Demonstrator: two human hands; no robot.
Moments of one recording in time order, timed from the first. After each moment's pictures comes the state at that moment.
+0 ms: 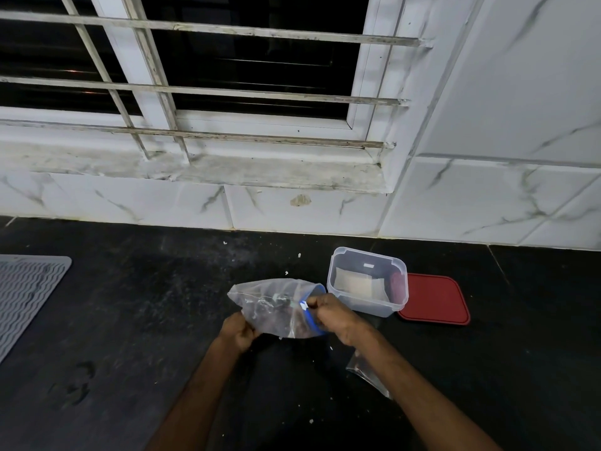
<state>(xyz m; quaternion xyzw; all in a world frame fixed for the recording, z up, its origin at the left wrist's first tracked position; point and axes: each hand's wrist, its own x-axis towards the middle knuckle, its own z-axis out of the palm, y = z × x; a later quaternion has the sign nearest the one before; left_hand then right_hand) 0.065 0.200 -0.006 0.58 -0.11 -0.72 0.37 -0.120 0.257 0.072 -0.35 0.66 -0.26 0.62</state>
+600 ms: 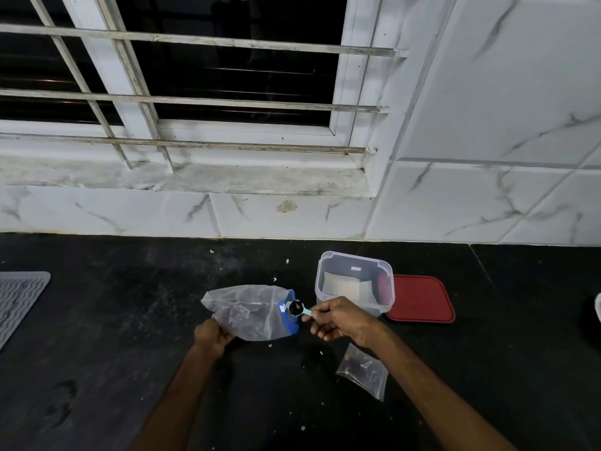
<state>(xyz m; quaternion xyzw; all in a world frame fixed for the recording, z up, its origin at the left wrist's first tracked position) 0.090 0.190 -0.013 0.64 -0.11 -0.65 0.40 -0.167 0.273 0.078 -0.36 0.63 -0.24 0.64</state>
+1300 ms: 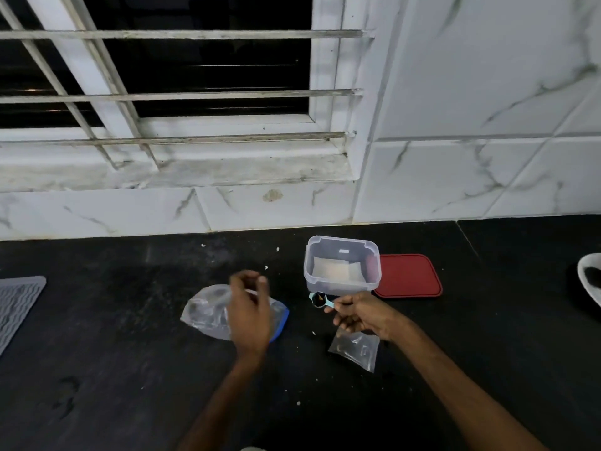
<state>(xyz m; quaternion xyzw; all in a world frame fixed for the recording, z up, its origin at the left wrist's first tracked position) 0.006 0.277 0.073 0.58 -0.57 -0.33 0.47 -0.218 0.324 0.061 -0.31 0.63 -0.29 0.65</state>
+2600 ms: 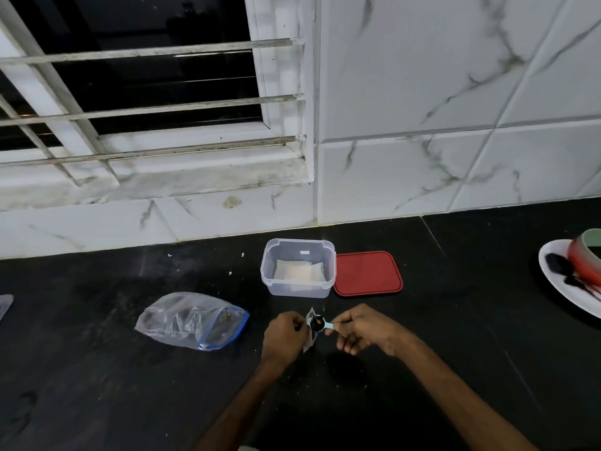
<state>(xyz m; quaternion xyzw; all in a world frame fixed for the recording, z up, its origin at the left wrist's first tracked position) -0.111 0.332 0.027 0.56 -0.72 -0.39 0.10 -0.297 0.397 0.072 -0.35 0.64 -0.24 0.64</state>
